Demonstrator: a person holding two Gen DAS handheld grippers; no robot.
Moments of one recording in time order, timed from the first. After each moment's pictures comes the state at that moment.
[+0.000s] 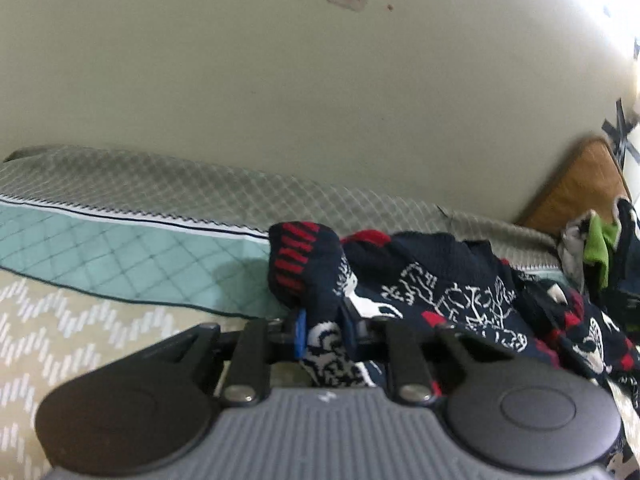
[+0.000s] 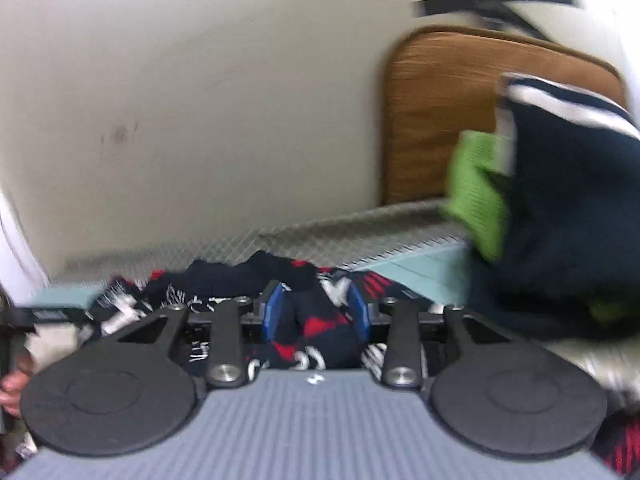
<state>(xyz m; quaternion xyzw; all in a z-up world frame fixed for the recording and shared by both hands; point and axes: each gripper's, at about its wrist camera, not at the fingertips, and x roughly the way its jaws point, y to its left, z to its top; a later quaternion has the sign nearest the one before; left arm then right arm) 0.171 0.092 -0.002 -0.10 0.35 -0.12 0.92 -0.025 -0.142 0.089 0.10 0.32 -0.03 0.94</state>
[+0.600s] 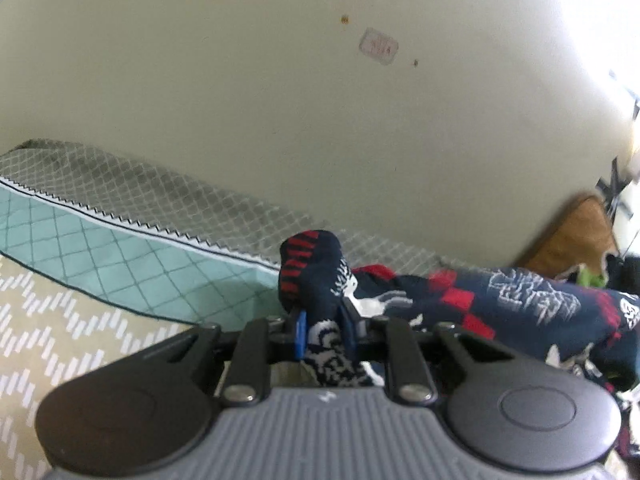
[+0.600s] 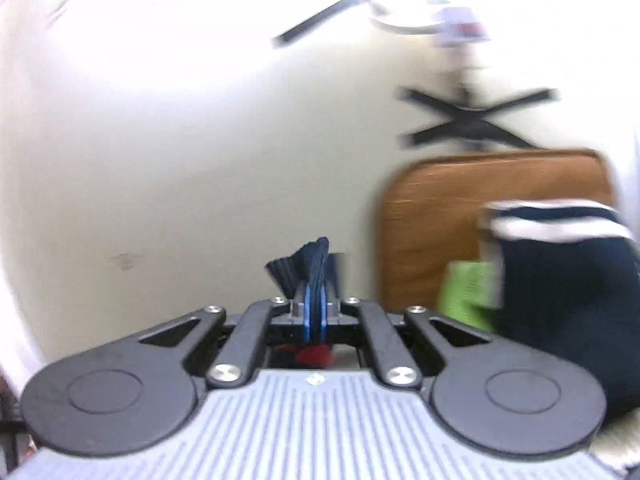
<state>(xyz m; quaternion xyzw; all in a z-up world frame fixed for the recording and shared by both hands) 0.173 0.106 0.002 -0.15 0.31 -0.11 0.93 -0.064 -0.215 0.116 0.18 0.15 -0.12 0.96</state>
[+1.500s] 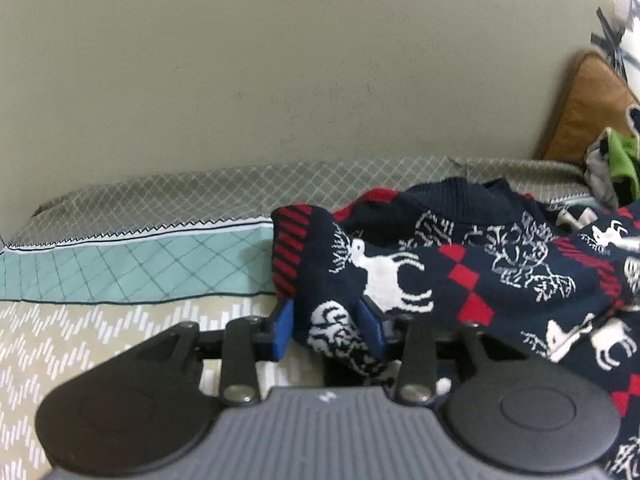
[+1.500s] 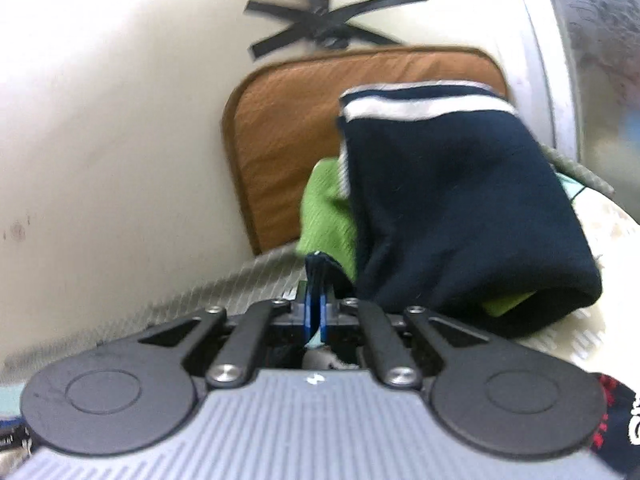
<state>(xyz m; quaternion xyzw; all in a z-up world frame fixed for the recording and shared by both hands) 0.162 0.053 -0.007 0.04 0.35 -0.09 0.93 -0.015 -0.275 0.069 0.18 0.25 -0.22 0.93</state>
